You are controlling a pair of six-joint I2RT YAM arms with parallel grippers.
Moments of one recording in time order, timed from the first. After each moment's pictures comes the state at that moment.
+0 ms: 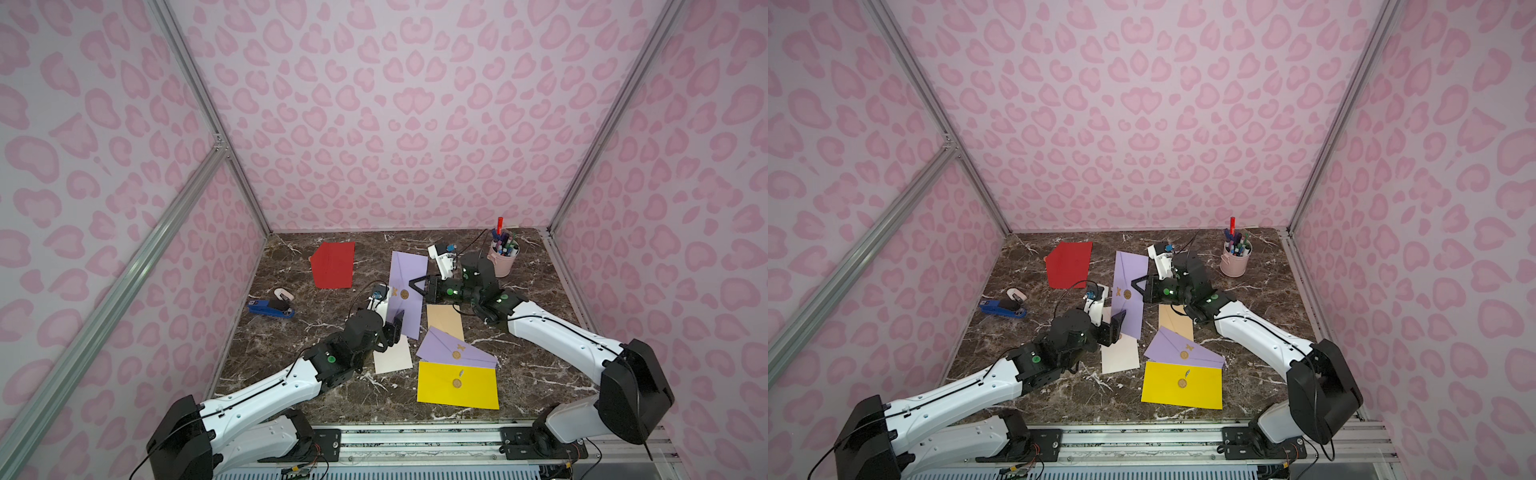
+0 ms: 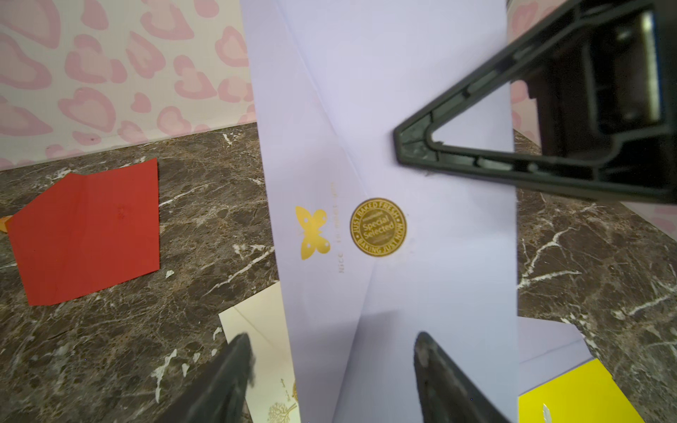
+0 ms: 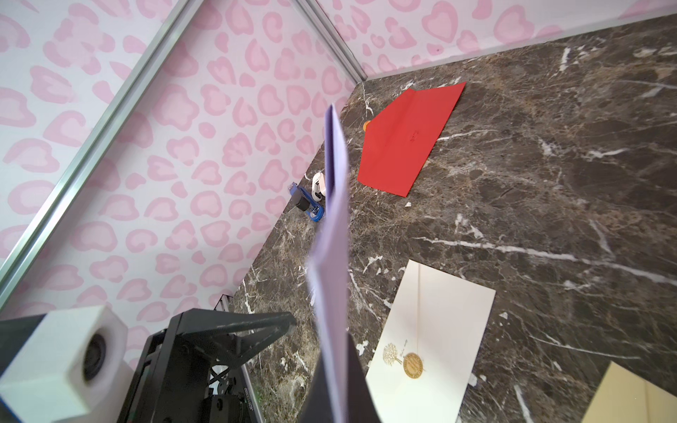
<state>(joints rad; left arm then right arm) -0.88 1.07 0.65 -0.01 -0.40 -0.28 0.67 1.46 1.04 0.06 -0.45 0.58</state>
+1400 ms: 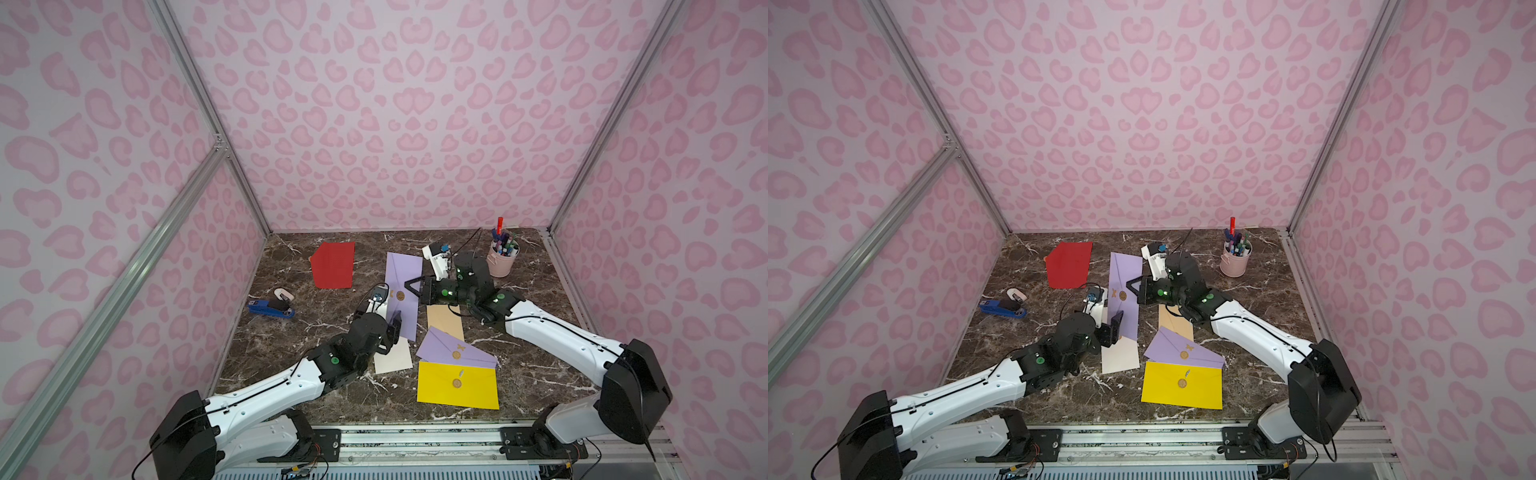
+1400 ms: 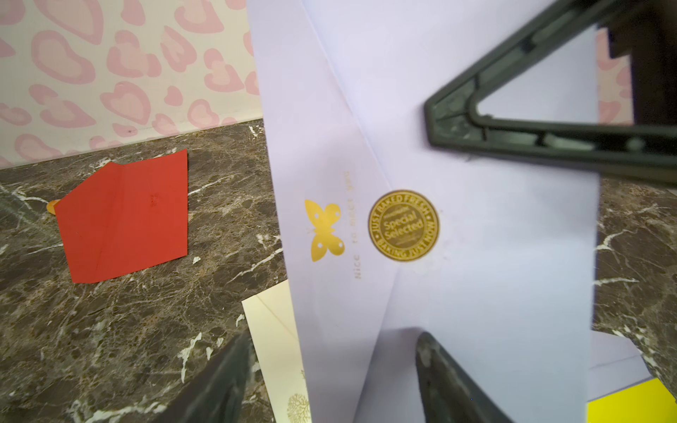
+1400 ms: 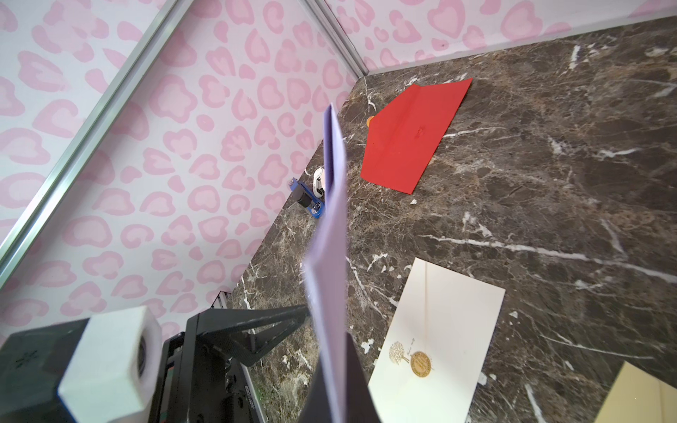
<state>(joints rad) -0.90 1.10 0.64 -0.01 -0.50 -0.30 0.72 1.47 1.08 0.01 -0.40 0.57</state>
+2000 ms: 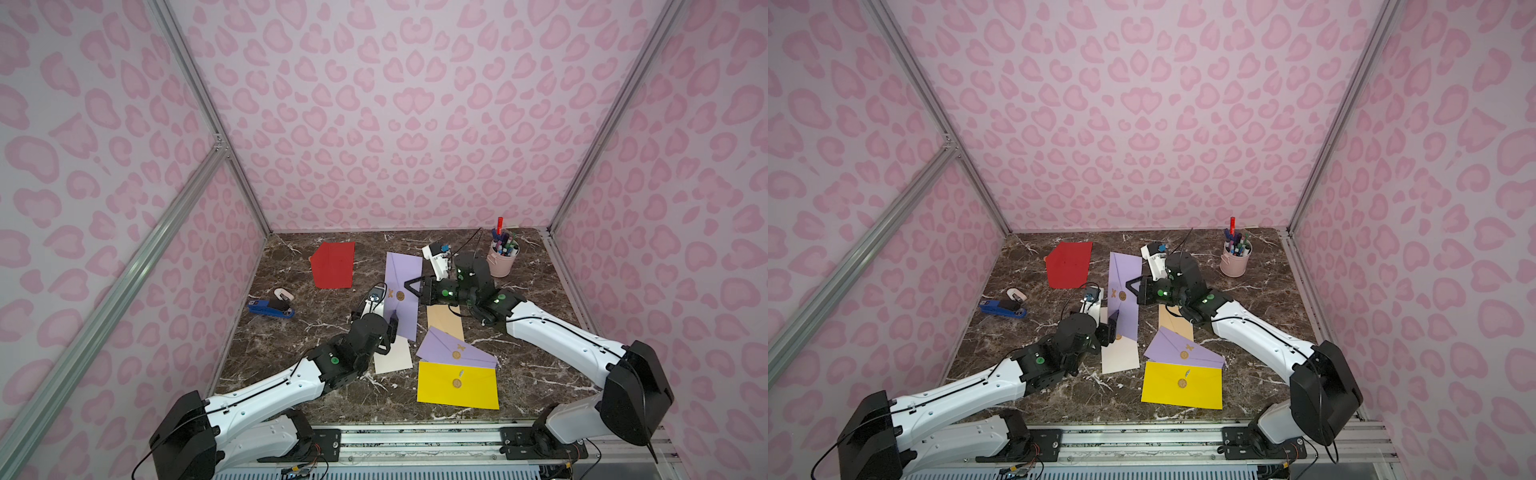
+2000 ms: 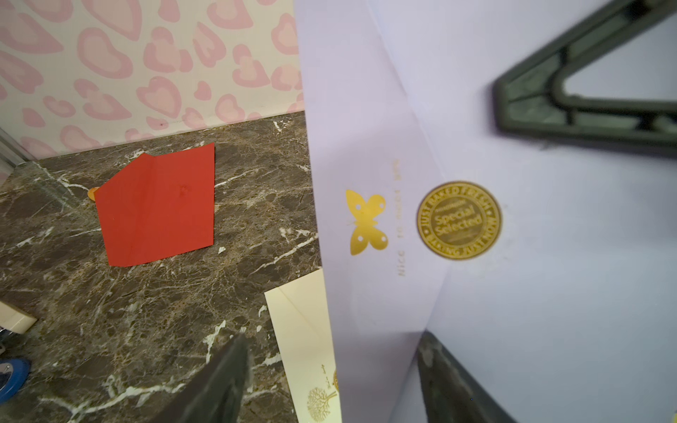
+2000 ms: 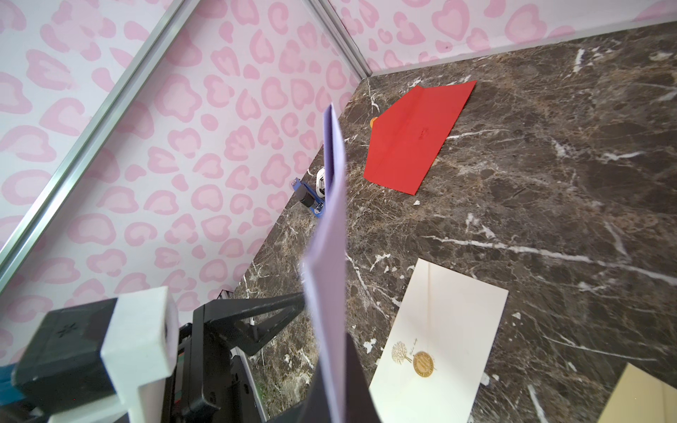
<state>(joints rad) -0.90 1.09 0.64 -0.04 -0.57 -0.32 0.72 1.46 1.08 0.01 -0.41 0.57</state>
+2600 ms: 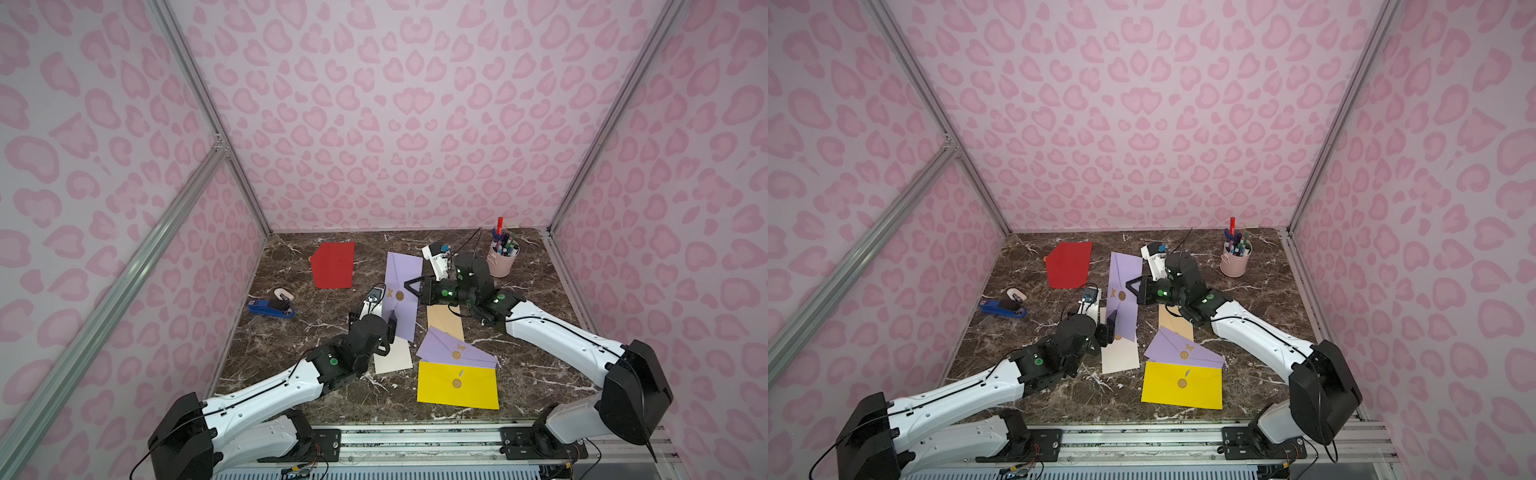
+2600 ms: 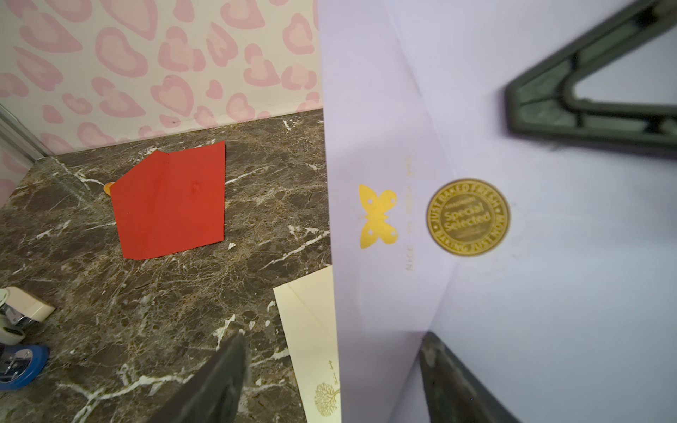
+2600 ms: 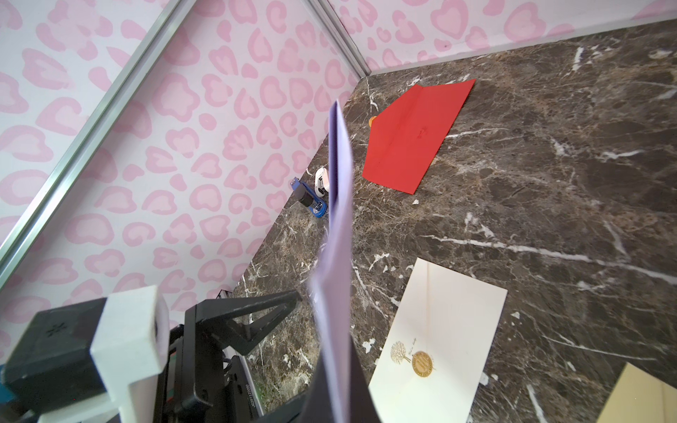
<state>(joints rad) -0.90 1.08 0.64 -0.07 -0.60 -0.33 0.72 1.46 1.08 0.01 -0.41 0.57</state>
